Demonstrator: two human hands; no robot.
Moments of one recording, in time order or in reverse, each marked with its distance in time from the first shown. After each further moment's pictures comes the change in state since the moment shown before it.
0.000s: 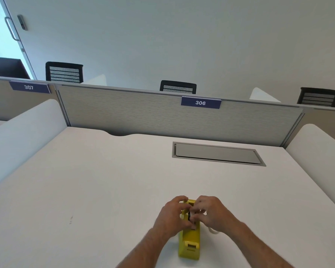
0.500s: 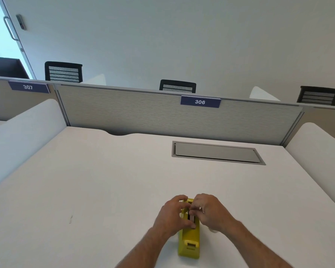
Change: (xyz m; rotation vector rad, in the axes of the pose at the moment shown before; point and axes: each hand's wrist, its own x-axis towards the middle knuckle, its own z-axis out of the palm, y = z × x) left_hand -0.001 0.003 -0.001 0.018 -0.001 -0.014; right_hand 0.006 -0.004 0.007 -0.102 0.048 0.014
